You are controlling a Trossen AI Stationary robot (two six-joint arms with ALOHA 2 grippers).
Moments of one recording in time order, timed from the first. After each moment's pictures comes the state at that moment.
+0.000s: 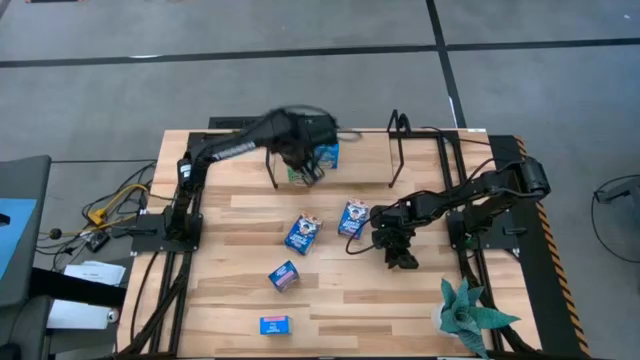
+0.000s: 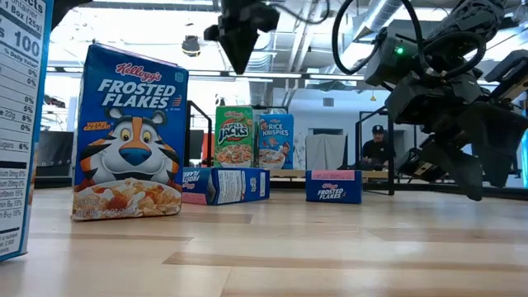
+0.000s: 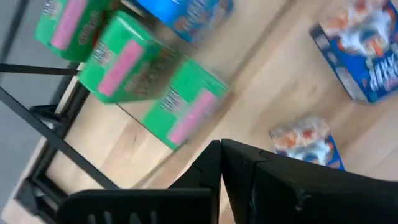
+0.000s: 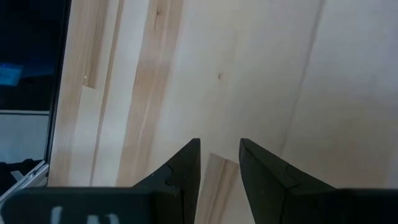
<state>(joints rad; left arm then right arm) 0.20 2.06 2.31 -1.57 -0.34 -0.40 0.04 1.51 0.61 -0.31 -0.61 0.00</state>
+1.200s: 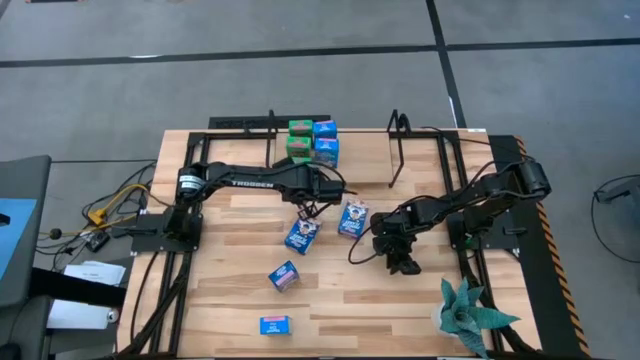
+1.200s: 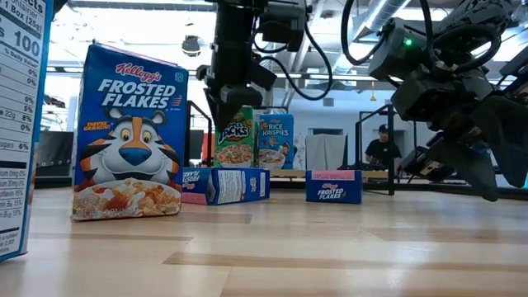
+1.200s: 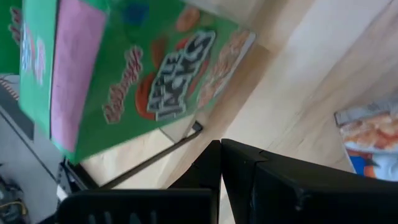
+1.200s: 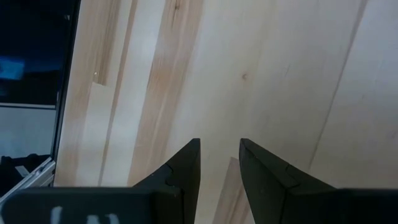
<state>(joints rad) 0.08 2.05 1.78 -1.31 -0.56 -0.45 0.10 1.51 0.61 -0.28 -0.60 0.04</state>
